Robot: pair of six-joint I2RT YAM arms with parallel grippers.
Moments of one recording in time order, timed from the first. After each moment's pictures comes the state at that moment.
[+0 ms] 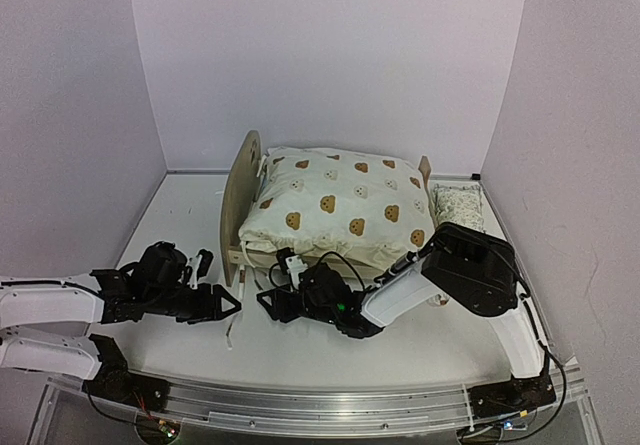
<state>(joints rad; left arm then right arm) -0.78 1.00 0.38 -0.14 0.19 -0.79 1.11 2.27 1.17 0.69 0.07 0.54</state>
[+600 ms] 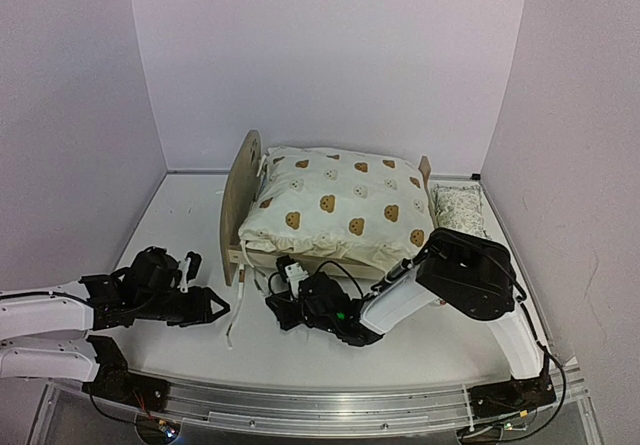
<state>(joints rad) -0.78 0.88 0.34 -0.23 0.11 -0.81 1.14 2.27 1.14 0.68 0.13 0.49</state>
